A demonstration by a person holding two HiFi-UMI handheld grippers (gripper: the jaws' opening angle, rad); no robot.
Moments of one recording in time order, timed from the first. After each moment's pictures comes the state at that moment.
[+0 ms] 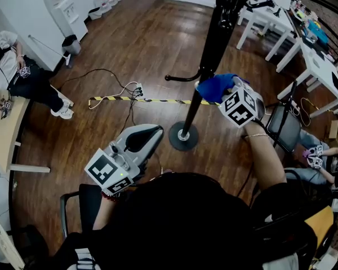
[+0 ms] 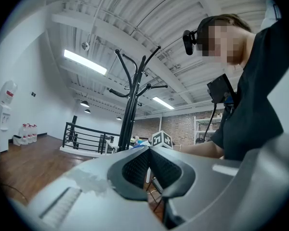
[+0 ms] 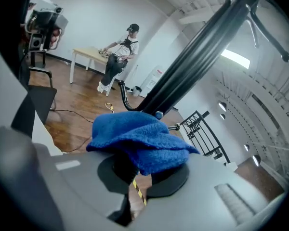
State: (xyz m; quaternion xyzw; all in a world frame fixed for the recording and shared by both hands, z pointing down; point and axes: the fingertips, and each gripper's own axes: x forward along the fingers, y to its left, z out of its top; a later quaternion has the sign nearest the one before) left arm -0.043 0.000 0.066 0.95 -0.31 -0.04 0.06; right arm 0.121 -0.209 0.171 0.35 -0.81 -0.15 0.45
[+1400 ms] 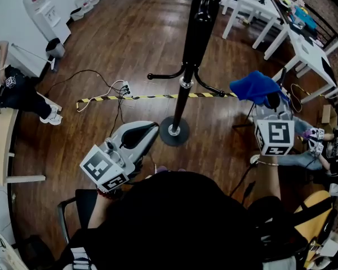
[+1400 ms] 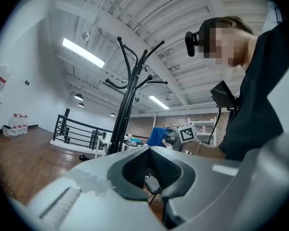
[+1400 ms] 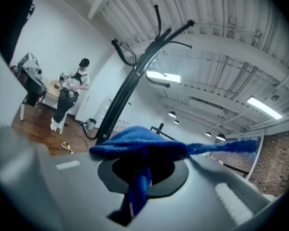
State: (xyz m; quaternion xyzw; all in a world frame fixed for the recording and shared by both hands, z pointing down) left arm -0.019 -0.021 0.081 0.96 -0.27 -0.05 0.10; right arm 0.245 -0.137 0.030 0.58 -0.78 -0.16 0.18
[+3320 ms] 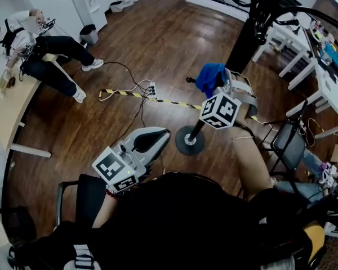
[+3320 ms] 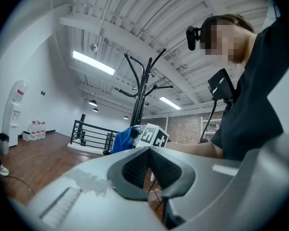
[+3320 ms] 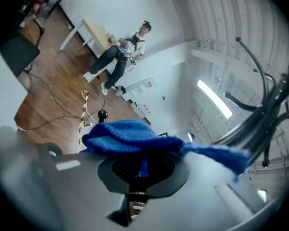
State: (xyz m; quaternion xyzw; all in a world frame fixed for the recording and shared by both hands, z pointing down) left arm -0.074 0.004 0.085 0.93 -0.35 -0.04 0.08; right arm 0.009 -0.237 0.100 0.42 -0.70 -0.39 0.43
